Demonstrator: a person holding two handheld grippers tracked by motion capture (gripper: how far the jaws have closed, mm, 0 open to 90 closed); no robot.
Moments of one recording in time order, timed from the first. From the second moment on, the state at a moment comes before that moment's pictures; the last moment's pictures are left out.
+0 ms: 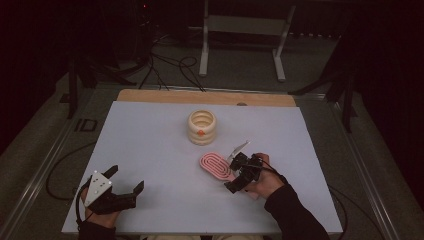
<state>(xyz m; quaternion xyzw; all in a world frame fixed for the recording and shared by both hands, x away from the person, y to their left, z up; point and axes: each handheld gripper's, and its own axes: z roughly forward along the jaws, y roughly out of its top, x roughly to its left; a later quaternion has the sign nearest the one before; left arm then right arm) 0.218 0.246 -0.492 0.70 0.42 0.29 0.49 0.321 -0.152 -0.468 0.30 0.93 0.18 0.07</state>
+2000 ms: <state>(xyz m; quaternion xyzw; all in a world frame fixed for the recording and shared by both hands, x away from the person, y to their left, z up) 0.218 0.245 -0.493 0.71 0.42 0.29 0.49 0.332 -0.133 -0.490 0.31 0.94 0.11 0.04</state>
